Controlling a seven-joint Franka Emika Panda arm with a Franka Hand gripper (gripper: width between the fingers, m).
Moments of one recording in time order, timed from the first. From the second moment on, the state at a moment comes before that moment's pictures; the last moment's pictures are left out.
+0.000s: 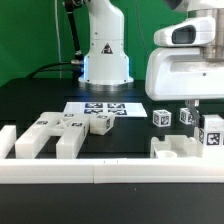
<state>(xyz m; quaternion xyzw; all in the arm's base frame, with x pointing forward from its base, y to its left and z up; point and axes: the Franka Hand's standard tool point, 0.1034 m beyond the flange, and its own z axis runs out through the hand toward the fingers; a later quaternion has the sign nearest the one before) 0.641 0.124 0.077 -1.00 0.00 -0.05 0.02</state>
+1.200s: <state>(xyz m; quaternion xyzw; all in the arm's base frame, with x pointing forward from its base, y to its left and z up) 0.637 0.124 0.076 -0.84 0.54 -0.02 0.04</state>
